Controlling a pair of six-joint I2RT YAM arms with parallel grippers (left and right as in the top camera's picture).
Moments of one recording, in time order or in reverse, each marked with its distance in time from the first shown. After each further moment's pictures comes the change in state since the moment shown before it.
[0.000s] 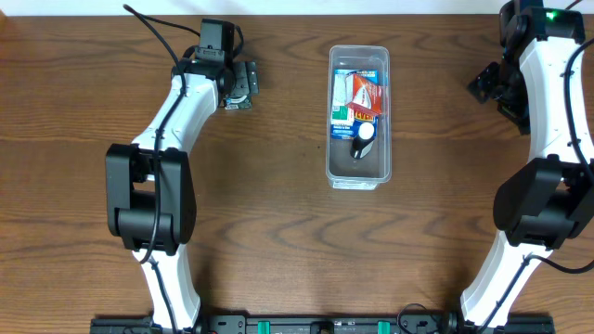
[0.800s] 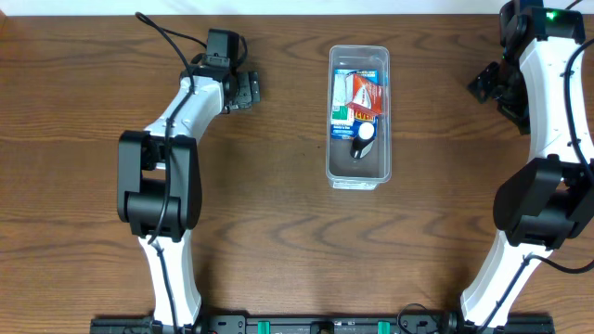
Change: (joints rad) left arm 0.001 0.101 0.000 0.035 0.001 0.000; right arm 0.000 0.000 0.000 0.000 0.000 0.000
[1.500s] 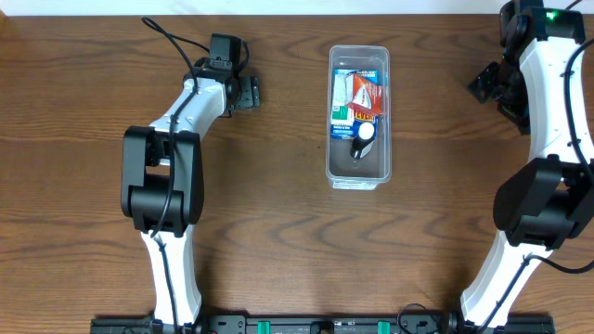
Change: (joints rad) left arm 0.000 0.031 0.000 0.011 0.008 0.014; right arm 0.000 0.000 0.000 0.000 0.000 0.000
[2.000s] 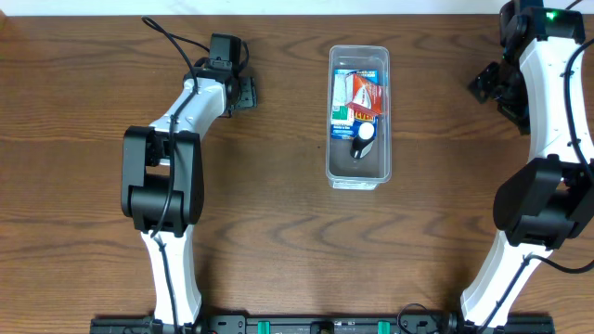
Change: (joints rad) left arm 0.000 0.000 0.000 0.000 0.000 0.003; right arm 0.000 0.000 0.000 0.000 0.000 0.000
